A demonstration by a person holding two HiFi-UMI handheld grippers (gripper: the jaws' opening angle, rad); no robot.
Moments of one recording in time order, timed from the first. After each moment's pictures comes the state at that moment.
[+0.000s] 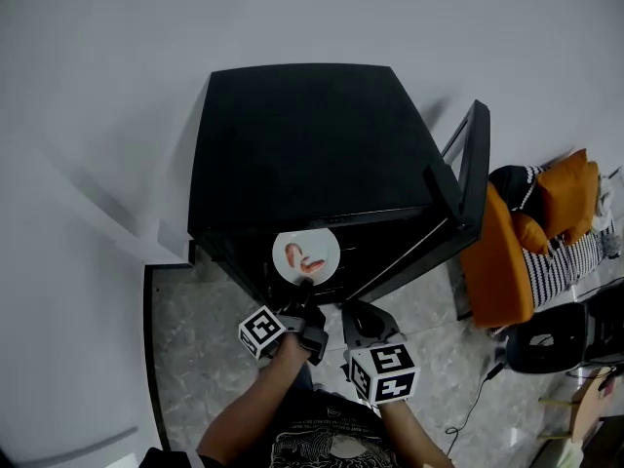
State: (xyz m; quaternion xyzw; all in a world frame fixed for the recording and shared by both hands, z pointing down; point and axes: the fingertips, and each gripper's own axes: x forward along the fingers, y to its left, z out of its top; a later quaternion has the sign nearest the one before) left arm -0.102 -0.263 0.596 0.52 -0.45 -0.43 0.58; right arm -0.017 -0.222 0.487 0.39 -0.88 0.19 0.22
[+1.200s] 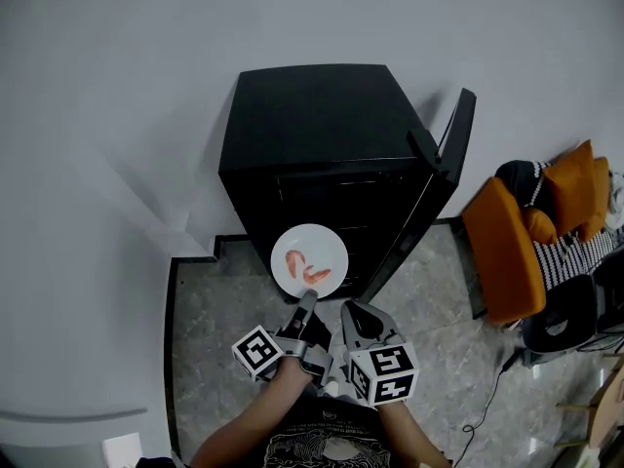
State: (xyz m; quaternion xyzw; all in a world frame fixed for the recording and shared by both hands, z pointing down) left arm -0.058 -0.115 0.483 0.55 -0.43 -0.48 0.53; right arm 0.013 -0.106 0.461 0.35 -0.91 0.17 0.16
